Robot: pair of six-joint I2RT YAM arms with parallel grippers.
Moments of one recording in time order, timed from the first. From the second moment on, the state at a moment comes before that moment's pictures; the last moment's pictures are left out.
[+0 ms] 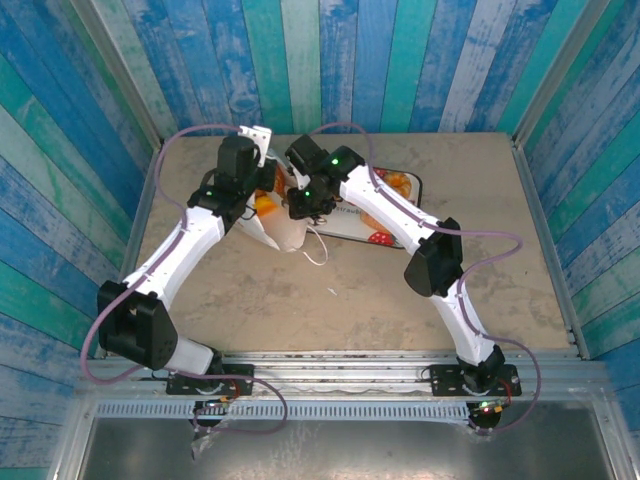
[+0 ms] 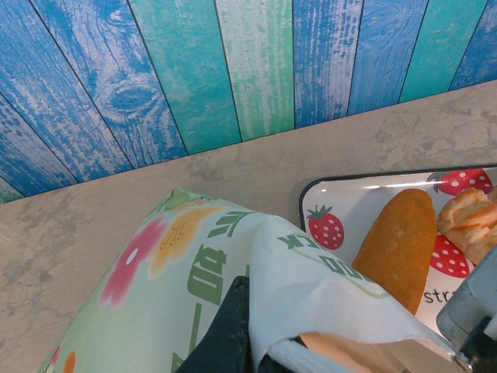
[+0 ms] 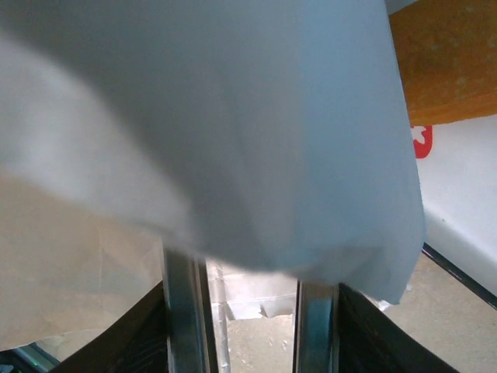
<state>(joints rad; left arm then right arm) -0.35 1.43 1.22 -0.22 -0.16 0.05 0.79 2.31 2.37 -1.20 -0.13 0.44</state>
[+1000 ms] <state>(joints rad) -0.36 1.53 1.31 -0.26 -0.30 -0.04 0.83 2.16 2.27 -1.19 -0.09 0.38</state>
